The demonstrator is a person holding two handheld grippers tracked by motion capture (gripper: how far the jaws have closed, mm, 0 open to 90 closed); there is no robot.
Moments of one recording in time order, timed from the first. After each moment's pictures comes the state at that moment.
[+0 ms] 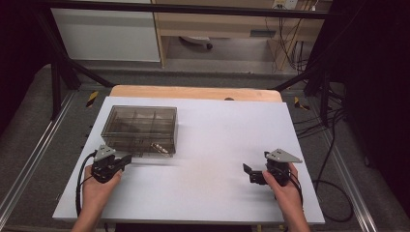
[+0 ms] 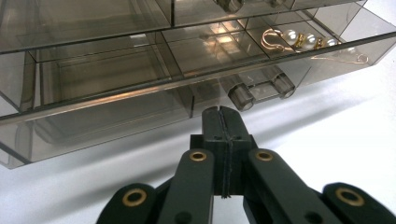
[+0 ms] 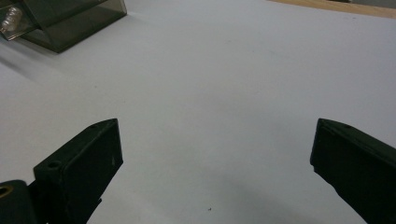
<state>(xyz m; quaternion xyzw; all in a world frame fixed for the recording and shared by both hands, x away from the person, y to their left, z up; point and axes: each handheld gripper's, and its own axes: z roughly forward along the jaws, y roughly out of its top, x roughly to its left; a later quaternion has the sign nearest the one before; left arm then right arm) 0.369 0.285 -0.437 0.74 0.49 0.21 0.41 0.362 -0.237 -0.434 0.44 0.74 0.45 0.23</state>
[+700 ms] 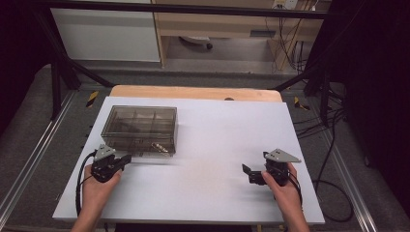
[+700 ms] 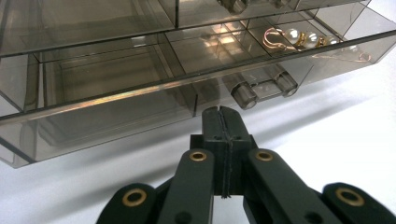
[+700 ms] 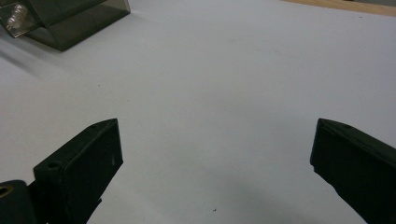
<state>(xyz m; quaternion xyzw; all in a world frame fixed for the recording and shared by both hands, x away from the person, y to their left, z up) 0.371 0.288 -0.438 0.75 0.48 0.21 0.40 0.362 -0.235 -0.435 0.44 0.74 0.45 0.22</state>
